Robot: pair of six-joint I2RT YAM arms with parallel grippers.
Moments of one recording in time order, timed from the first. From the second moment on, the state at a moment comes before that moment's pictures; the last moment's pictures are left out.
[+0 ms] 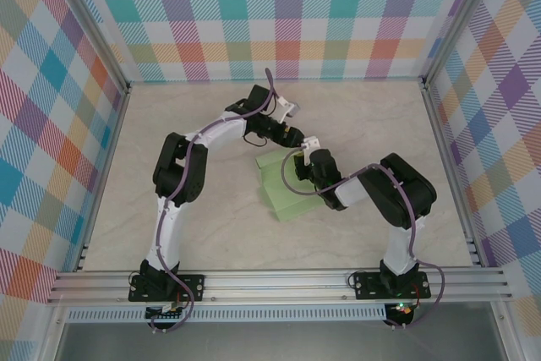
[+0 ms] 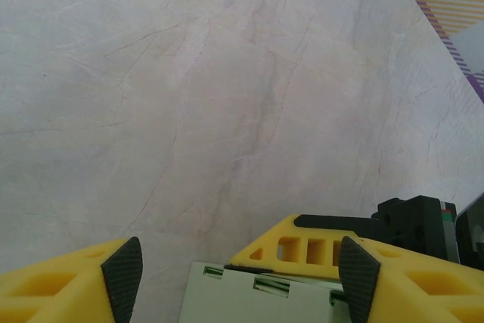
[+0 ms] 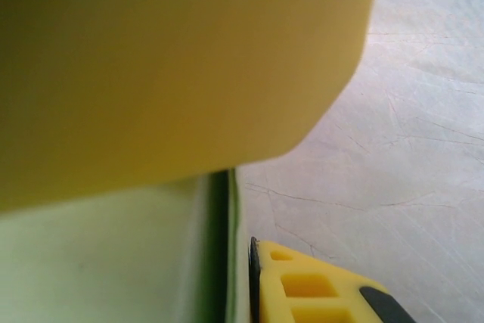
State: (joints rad) left arm -0.50 2.24 1.79 -0.47 0.69 0.00; right arm 0.60 1.89 0.66 0.79 0.15 0.12
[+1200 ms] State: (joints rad) left arm -0.57 2.06 1.55 -0.35 0.50 0.16; right arm 0.55 1.67 0.52 0.76 -0.22 -0.01
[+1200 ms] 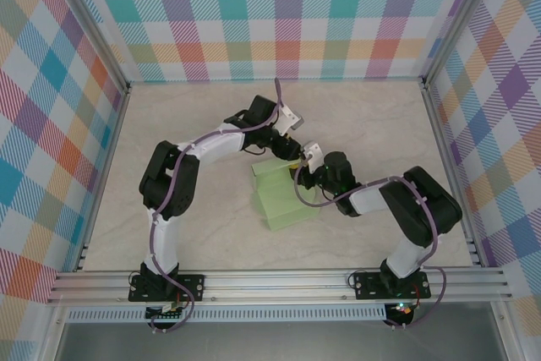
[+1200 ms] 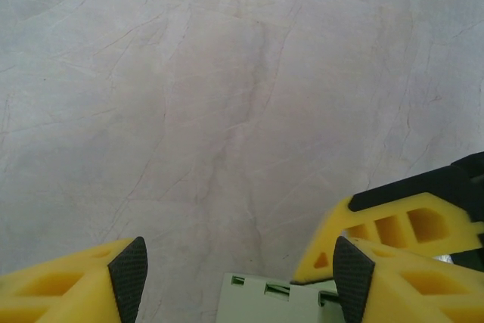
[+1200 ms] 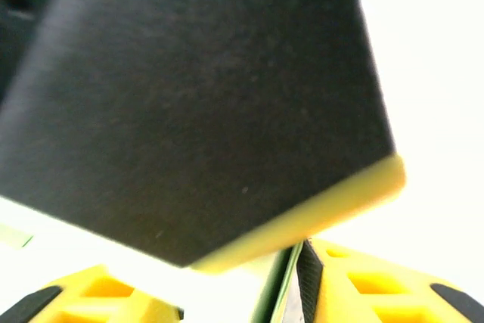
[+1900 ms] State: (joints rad) left arm -0.58 2.04 1.53 -0.34 0.48 0.16; right arm 0.45 1.59 0.51 0.58 -0.53 -0.14
